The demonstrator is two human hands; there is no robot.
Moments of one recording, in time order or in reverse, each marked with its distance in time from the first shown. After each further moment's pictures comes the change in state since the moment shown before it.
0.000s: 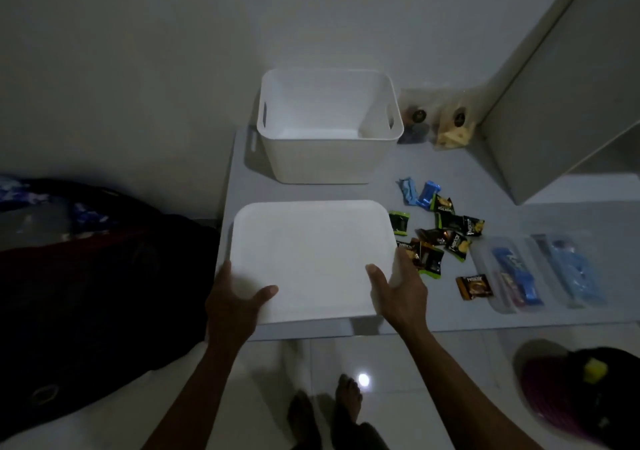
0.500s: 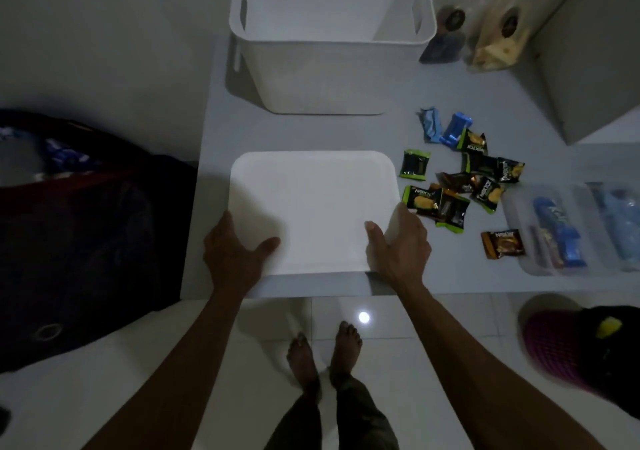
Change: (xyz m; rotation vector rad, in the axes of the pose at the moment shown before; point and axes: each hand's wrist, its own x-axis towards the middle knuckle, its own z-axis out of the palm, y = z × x) left_hand 0.048 -0.059 0.069 0.243 0.024 -0.017; right_hand 0.049 0.080 0.048 -0.325 0.004 -0.045
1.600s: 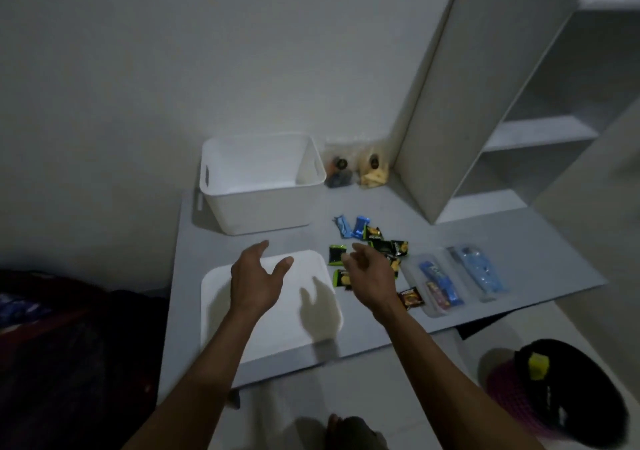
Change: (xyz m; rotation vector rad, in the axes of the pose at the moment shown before) left_hand -0.061 0.183 -0.065 -0.222 -0.099 0.480; right_hand -0.032 -0.092 -0.170 0.427 0.075 -0.035
